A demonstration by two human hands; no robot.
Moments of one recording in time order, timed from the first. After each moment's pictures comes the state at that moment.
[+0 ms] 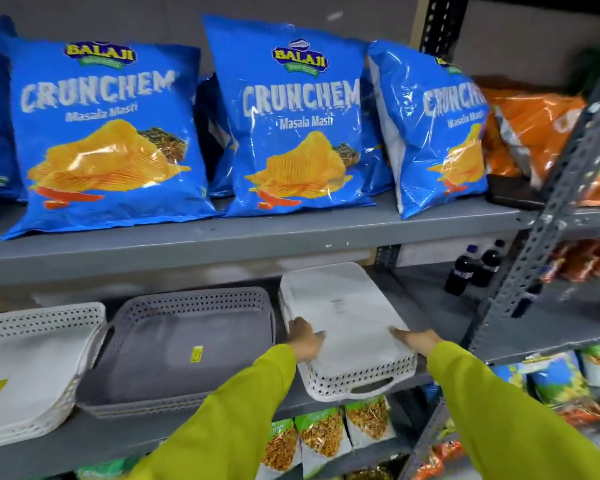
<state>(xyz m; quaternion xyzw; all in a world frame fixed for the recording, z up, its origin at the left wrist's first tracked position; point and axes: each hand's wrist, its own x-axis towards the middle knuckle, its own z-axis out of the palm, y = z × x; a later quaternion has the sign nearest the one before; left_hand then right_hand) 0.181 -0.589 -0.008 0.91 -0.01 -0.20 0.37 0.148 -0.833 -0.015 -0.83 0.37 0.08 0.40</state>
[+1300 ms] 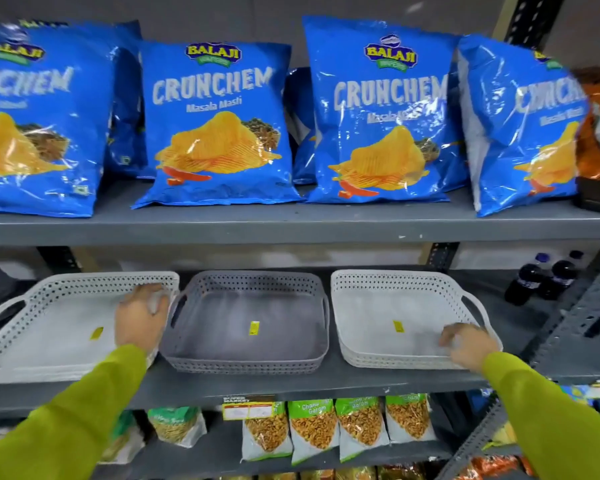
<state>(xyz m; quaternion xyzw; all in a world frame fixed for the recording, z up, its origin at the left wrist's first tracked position) 0.129 -0.242 0.010 0.90 0.17 0.25 0.31 0.119 -0.810 0.014 -0.99 0.10 0.08 0.10</state>
